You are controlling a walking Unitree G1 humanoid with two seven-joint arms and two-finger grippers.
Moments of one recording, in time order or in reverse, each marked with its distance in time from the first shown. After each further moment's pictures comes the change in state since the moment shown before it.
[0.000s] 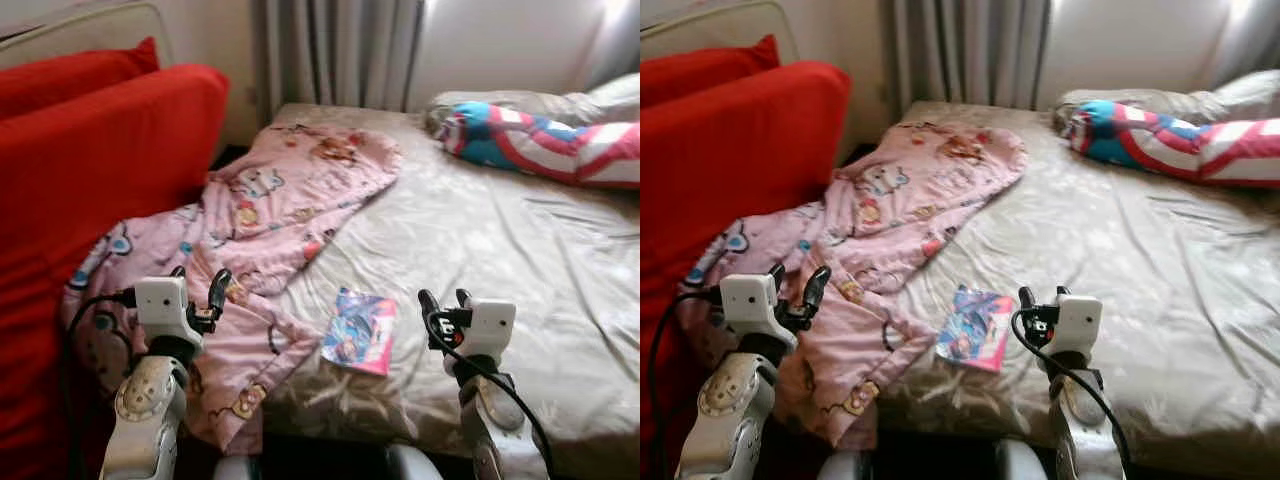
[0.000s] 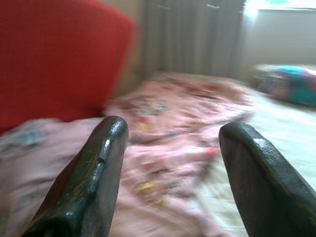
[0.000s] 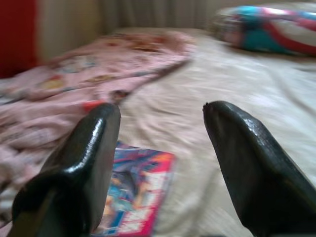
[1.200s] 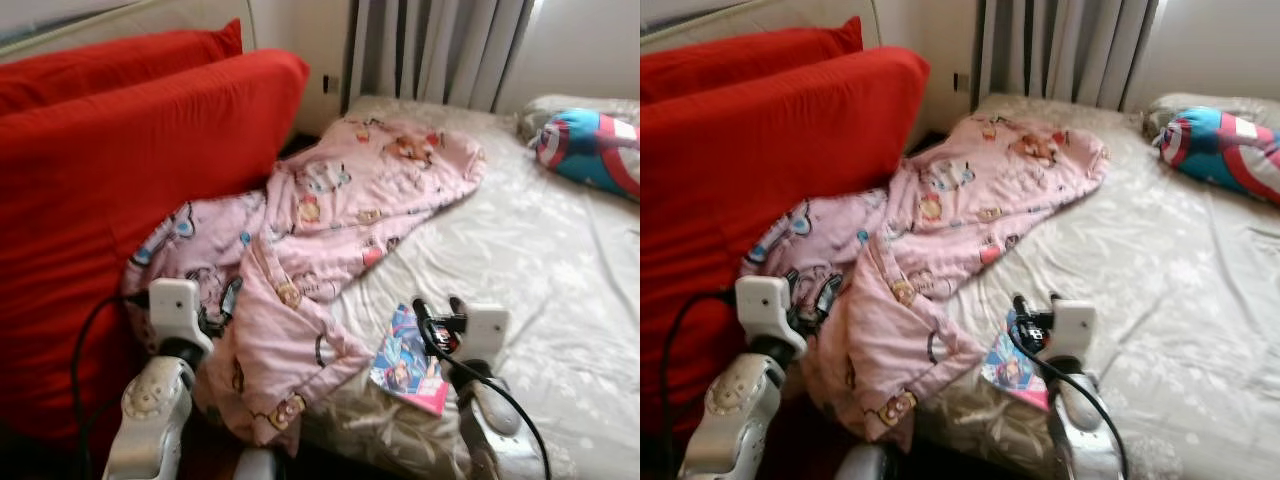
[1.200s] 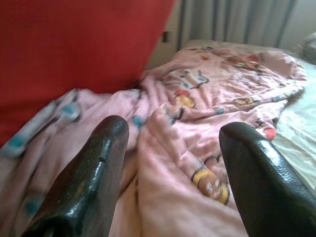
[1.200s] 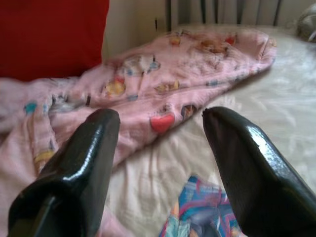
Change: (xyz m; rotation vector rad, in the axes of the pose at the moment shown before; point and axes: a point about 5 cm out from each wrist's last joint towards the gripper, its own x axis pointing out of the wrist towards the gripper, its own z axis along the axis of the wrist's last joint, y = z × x) left arm -0.009 0.004 -0.017 0.012 0.094 -0.012; right arm 0.003 0.027 -0.002 0.027 0.012 0.116
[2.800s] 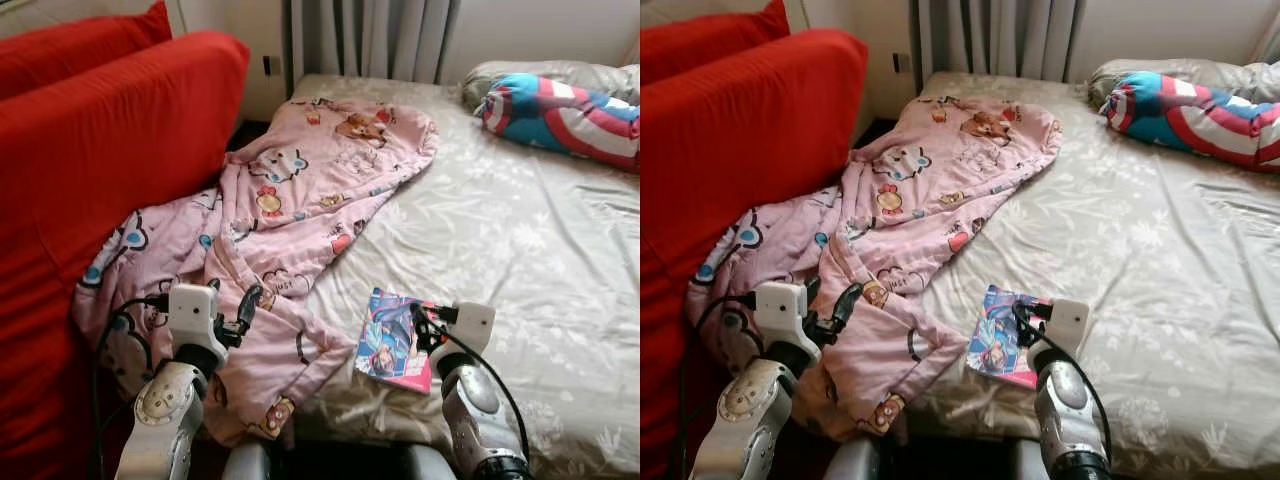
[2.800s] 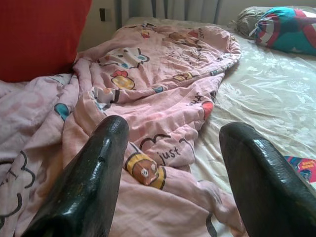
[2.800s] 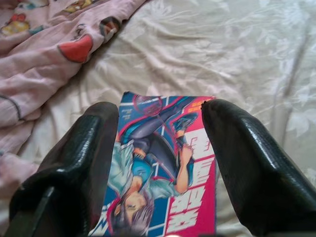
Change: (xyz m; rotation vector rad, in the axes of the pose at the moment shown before) left arm 0.000 -0.027 -0.001 -0.045 0.018 -0.123; right arm 0.019 -0.030 -0.039 0.125 0.183 -0.196
